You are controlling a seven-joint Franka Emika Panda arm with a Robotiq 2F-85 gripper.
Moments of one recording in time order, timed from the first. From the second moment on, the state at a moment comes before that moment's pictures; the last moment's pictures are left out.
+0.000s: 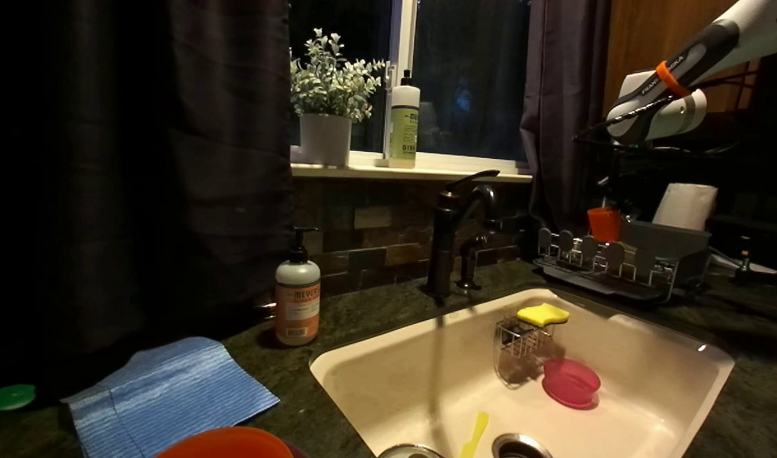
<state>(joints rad) -0.34 0.18 -0.29 -1.94 -0.25 2.45 0.17</state>
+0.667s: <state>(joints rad) -0.34 0.20 -0.29 -1.91 -0.20 2.33 0.09</state>
